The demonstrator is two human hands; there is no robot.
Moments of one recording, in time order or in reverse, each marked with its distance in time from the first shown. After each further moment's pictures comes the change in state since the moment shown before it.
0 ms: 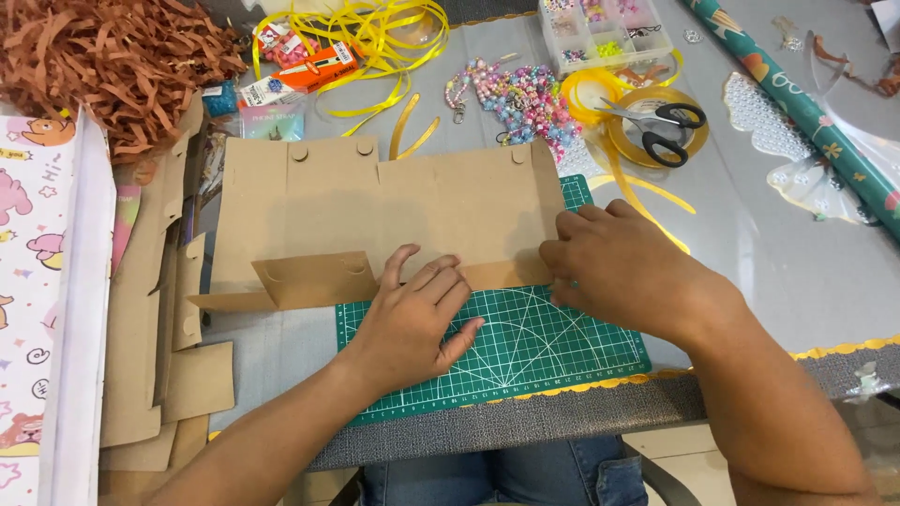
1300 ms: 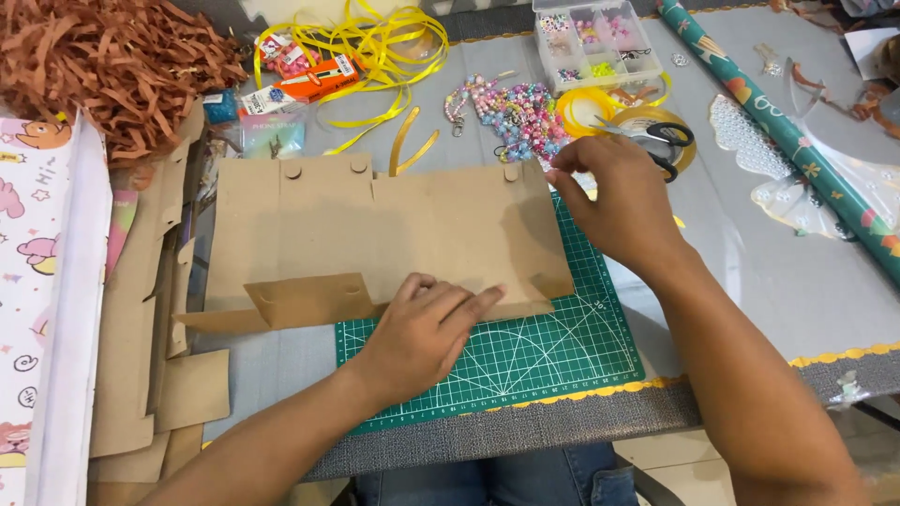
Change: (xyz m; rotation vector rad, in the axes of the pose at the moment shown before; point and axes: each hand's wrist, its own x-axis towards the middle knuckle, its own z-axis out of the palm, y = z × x) left_hand -0.004 -0.001 0.018 -0.124 0.088 0.089; right_hand 0.040 0.037 -0.009 0.444 0.734 0.275
